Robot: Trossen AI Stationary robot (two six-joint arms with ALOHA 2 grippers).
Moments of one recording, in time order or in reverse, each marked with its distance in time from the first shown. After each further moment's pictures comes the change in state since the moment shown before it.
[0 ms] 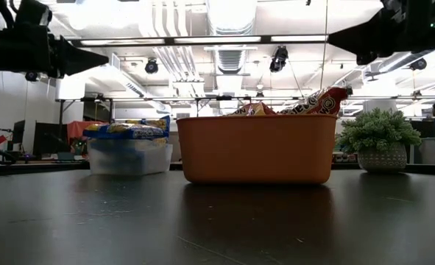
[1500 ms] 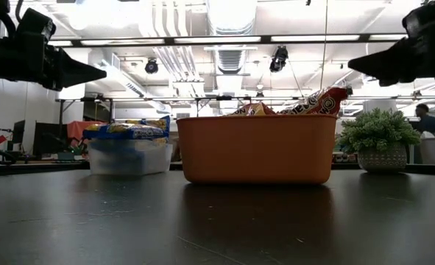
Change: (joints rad) left arm 0.000 -0.056 -0.001 -0.187 0.000 -0.167; right arm 0.001 -0.460 -0.177 -0.299 0.097 0.002
